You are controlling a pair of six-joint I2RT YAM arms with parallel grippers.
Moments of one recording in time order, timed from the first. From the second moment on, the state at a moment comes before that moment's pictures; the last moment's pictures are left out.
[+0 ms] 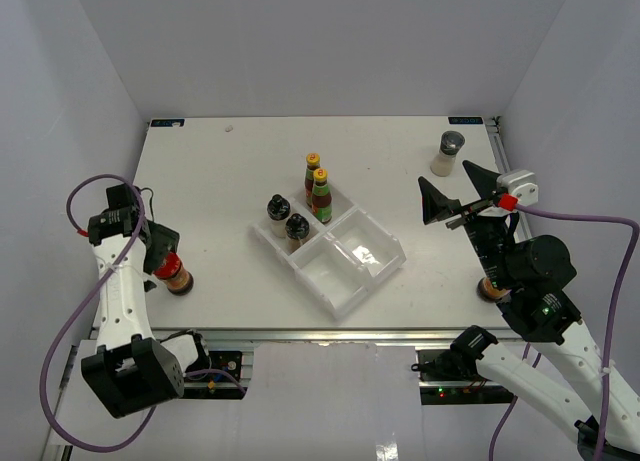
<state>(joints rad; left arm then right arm) 0.31 1.10 1.09 -1.23 -0.23 -0.84 0.72 0.55 0.87 0.02 0.27 -0.15</state>
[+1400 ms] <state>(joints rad) 0.37 1.16 0.97 -1.10 -0.14 -0.77 0.72 0.56 0.85 0.05 0.29 -0.16</state>
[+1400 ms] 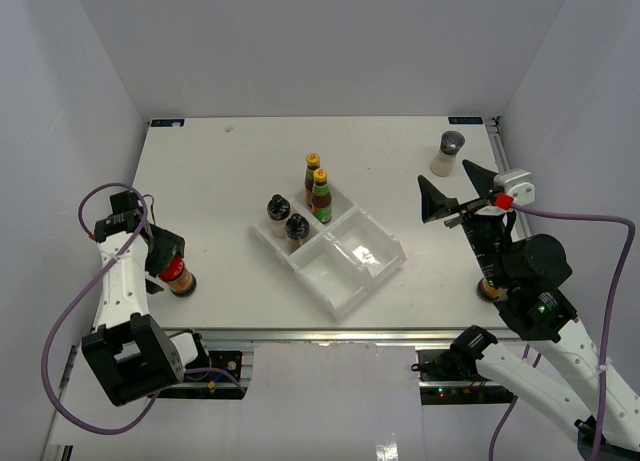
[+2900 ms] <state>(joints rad) 0.07 1.11 1.00 -1.05 -0.05 -0.47 0.72 0.53 0.83 0.06 0.31 -0.17</state>
